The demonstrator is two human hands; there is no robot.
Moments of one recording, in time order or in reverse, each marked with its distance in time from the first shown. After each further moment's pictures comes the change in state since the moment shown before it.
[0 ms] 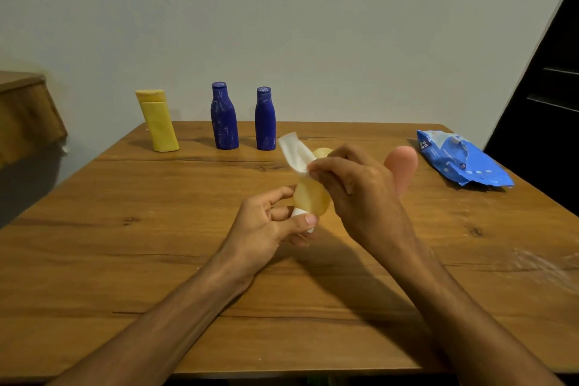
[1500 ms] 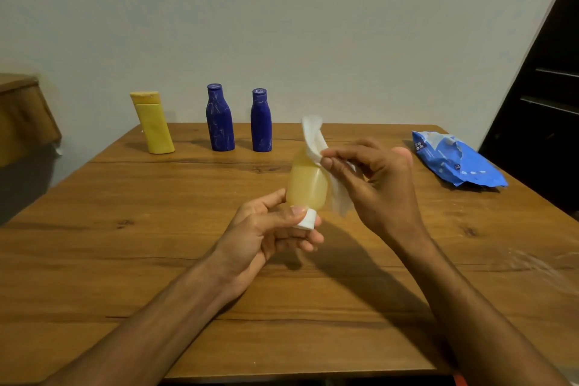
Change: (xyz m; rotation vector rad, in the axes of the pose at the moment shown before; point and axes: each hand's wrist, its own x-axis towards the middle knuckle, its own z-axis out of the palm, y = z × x) left_hand -0.003 0.001 -0.005 -0.393 -0.186 -0.094; right_hand 0.007 0.020 -0.009 0.247 0.146 0.094
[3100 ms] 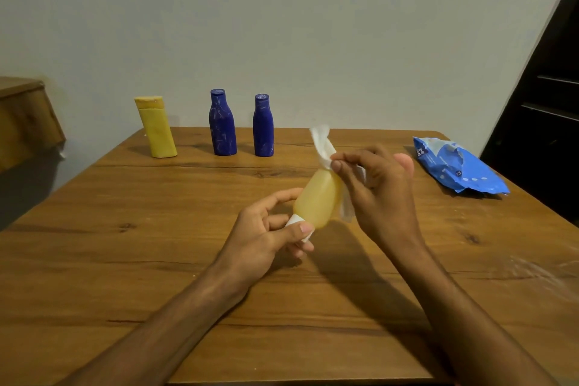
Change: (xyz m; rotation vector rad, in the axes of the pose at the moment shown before) left_hand 0.002 -0.005 0.002 0.429 0.138 0.123; right_hand -0.006 -0.006 0.002 -0.150 0.055 0.084
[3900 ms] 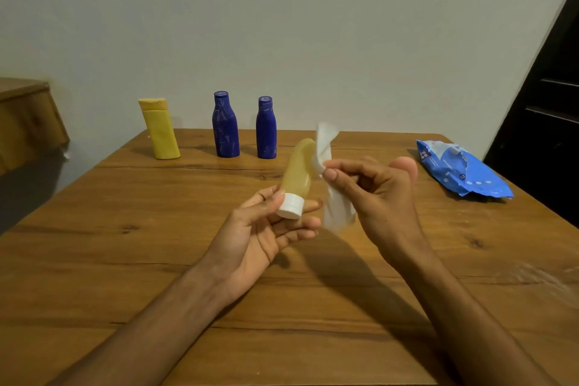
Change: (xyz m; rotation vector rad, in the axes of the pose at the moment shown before) left_hand 0.000 0.012 -0.009 -0.686 -0.069 -0.116; right_hand -0.004 0.000 0.003 0.517 -0.147 0.203
